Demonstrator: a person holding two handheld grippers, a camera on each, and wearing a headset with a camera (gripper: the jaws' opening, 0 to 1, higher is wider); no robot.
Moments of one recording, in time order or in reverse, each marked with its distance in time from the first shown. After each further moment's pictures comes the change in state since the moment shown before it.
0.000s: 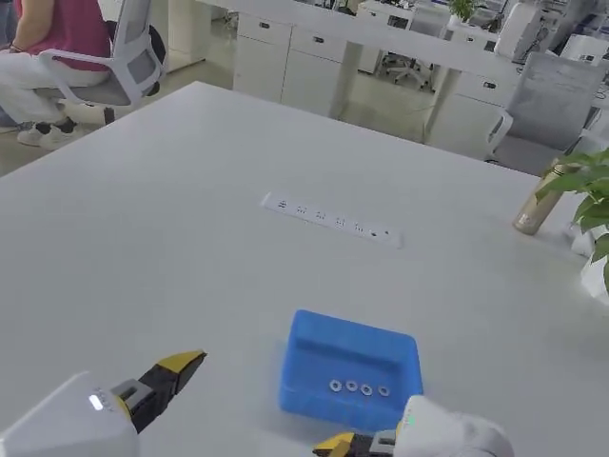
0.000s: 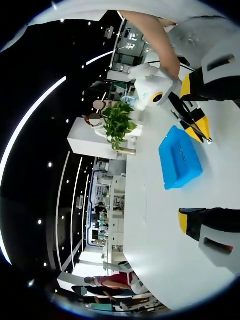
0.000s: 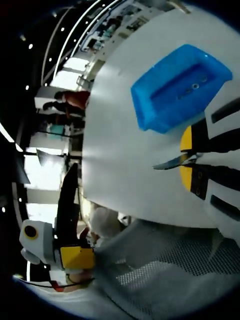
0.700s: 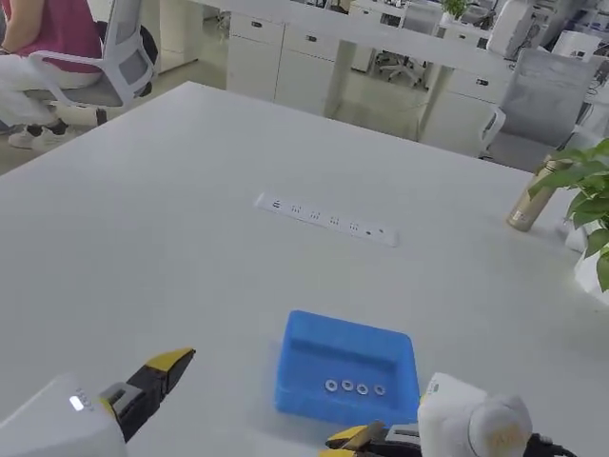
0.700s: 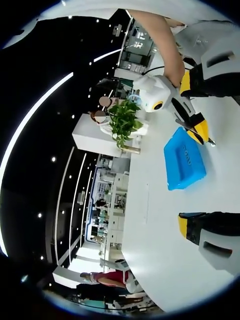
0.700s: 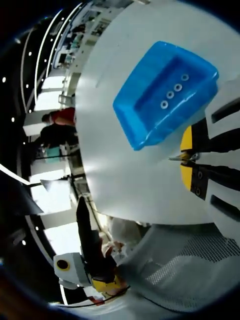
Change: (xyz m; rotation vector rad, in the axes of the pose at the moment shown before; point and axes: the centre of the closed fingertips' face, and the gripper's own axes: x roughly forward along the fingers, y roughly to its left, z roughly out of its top) left arm 0.000 -0.003 0.009 -0.044 -0.035 0.014; right arm -0.003 -0.022 -0.003 0.271 0.000 0.016
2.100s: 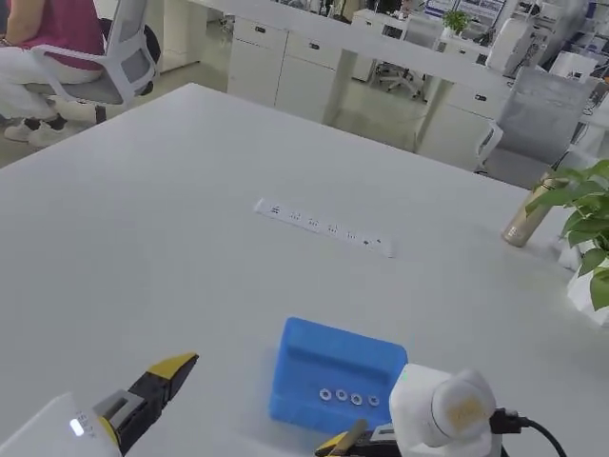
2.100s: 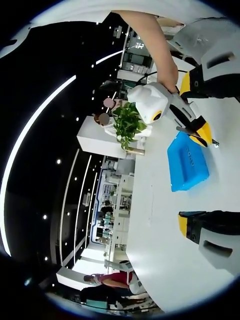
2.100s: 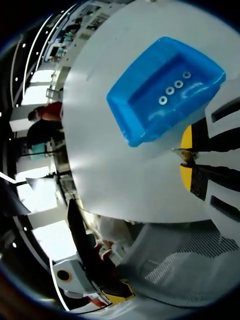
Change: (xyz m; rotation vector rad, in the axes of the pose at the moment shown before) left arm 0.000 -0.001 0.000 0.009 -0.043 -0.009; right arm 0.003 0.007 -0.001 -0.015 0.130 0.042
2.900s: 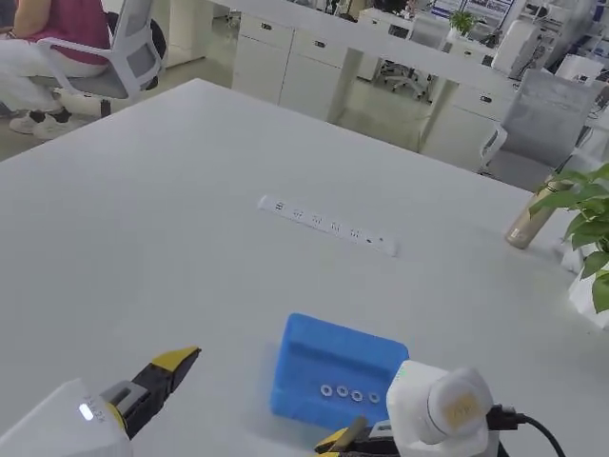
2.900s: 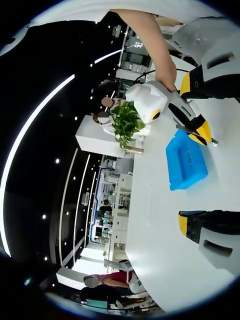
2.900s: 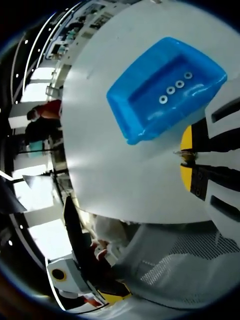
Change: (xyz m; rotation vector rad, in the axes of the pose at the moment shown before) left arm -0.001 0.002 -0.002 0.005 0.011 0.009; right arm 0.002 0.003 -0.003 -0.060 0.034 -0.012
